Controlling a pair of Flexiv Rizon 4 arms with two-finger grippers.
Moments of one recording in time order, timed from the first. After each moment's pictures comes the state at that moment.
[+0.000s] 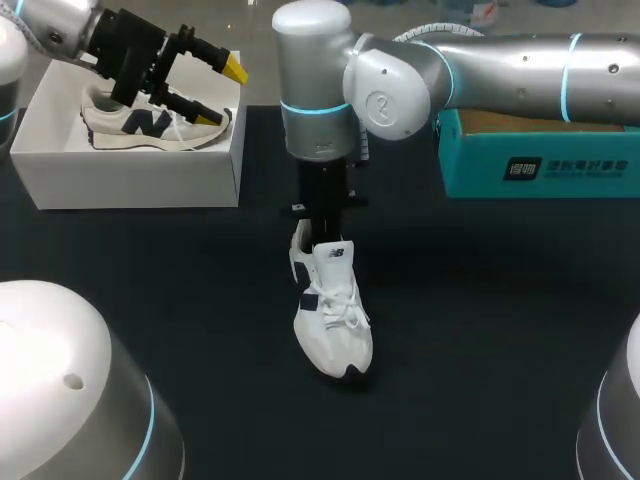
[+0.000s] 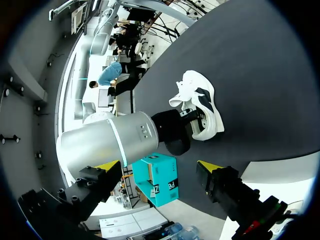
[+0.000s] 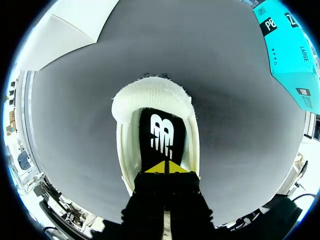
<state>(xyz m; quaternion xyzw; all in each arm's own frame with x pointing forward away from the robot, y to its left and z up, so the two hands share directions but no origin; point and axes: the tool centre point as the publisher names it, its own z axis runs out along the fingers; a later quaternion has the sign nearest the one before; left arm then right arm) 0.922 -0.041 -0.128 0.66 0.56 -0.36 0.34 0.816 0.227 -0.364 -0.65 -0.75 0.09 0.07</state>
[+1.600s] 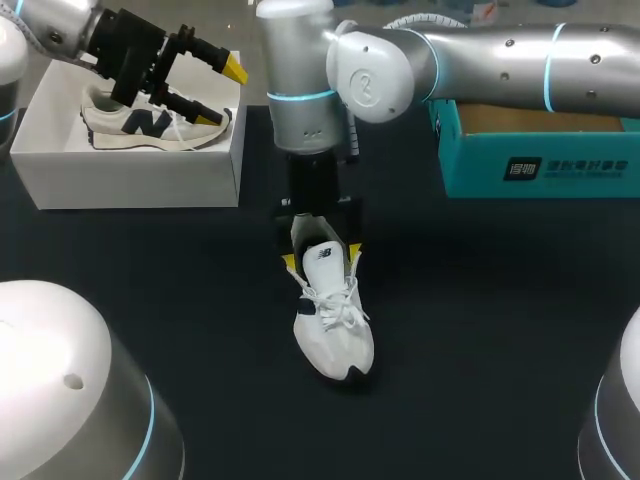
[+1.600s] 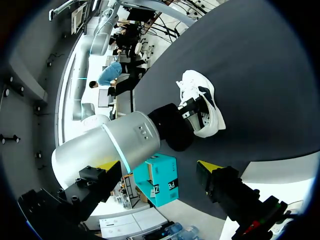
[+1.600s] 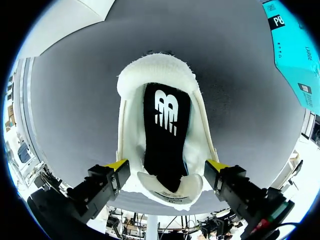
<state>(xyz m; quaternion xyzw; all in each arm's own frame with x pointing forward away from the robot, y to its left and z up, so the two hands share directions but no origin) 0.922 -0.041 -0.128 0.66 0.56 -0.36 0.34 0.786 0.235 -0.345 -0.63 -0.75 0.15 0.11</state>
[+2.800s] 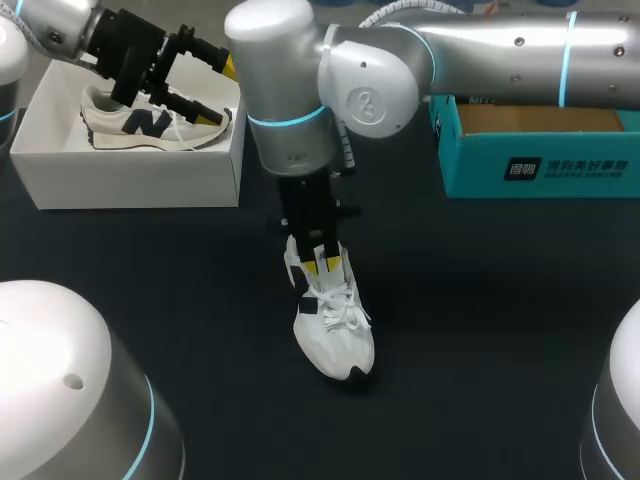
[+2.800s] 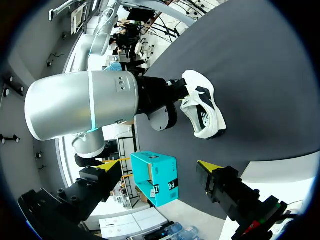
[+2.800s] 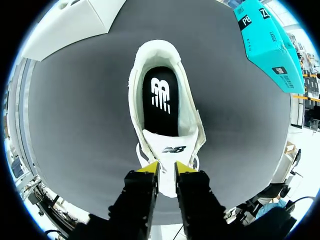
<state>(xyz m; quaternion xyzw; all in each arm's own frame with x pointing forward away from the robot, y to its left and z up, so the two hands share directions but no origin) 0.922 -0.041 -0.128 0.66 0.56 -0.36 0.34 0.754 0.235 -0.321 -0.67 -0.73 0.11 0.01</state>
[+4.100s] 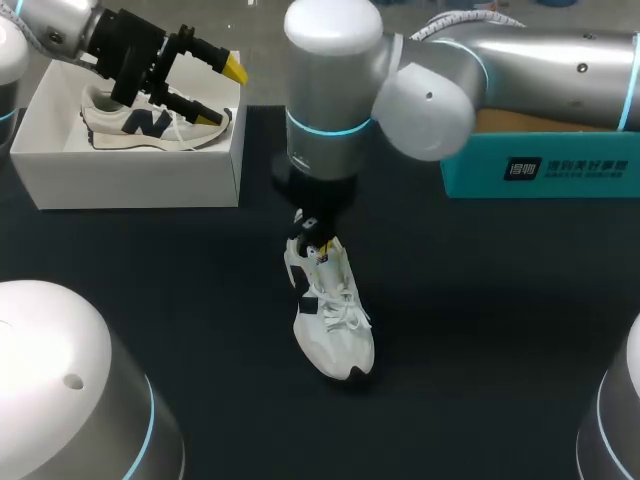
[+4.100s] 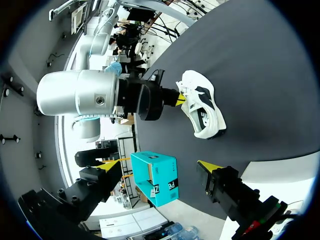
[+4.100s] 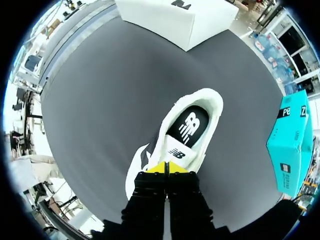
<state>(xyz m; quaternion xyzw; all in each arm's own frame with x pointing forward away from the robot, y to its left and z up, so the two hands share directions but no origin) 0.922 -0.041 -0.128 0.66 0.56 -0.36 0.34 0.781 0.231 -0.303 -0.35 -0.93 -0.04 -0.01</state>
